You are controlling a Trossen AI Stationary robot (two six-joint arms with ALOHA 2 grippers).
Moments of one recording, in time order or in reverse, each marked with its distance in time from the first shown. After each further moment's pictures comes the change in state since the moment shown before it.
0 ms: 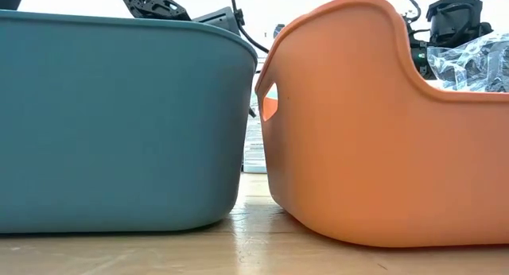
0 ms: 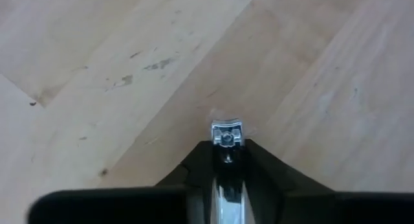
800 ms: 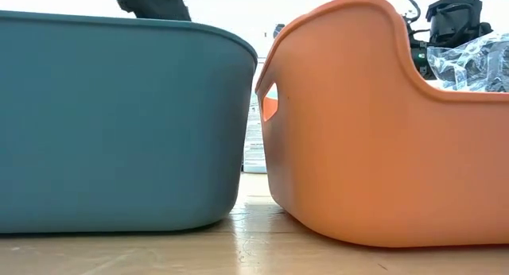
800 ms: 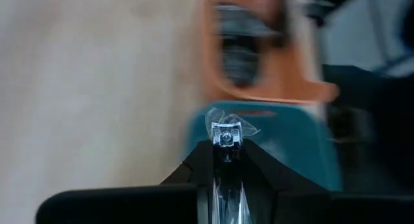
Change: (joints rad) left arm -0.247 -0.384 -0.004 0.105 0.220 0.250; right arm 0.000 0.000 0.000 -0.004 0.000 0.000
